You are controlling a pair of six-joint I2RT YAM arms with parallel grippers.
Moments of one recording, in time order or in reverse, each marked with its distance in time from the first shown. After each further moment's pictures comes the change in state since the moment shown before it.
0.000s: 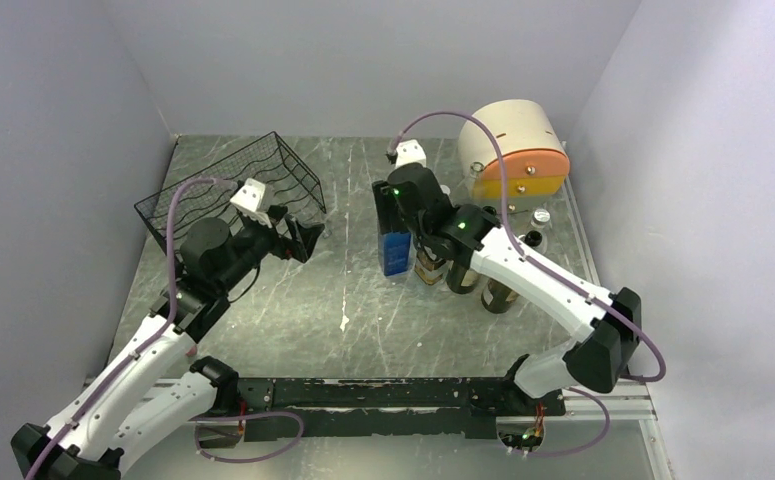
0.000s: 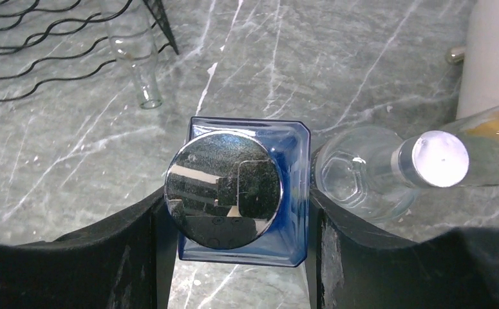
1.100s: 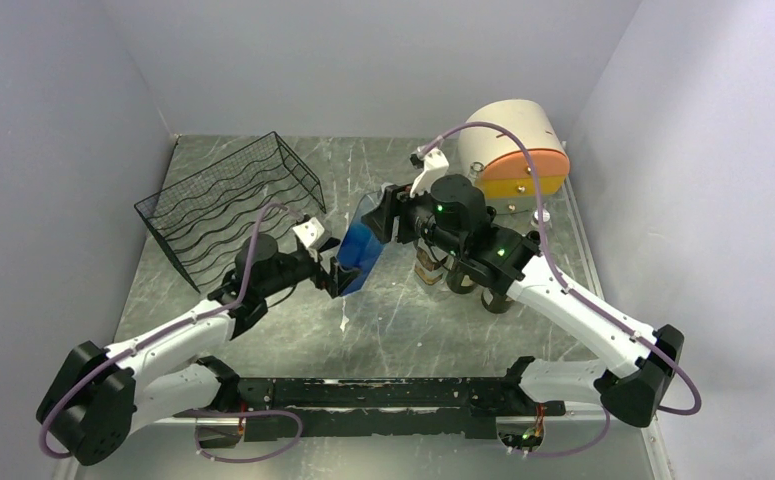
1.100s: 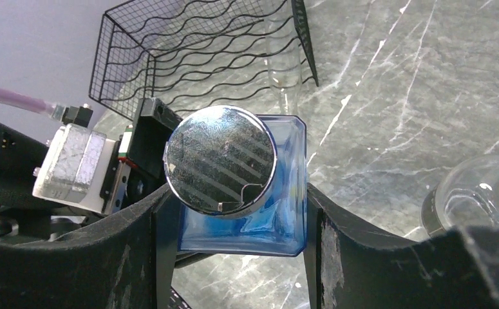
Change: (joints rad) left arm -0.104 0.279 -0.288 0.494 0.294 0.137; right arm -0.001 -0.249 -0.173 0.219 -0.345 0.126
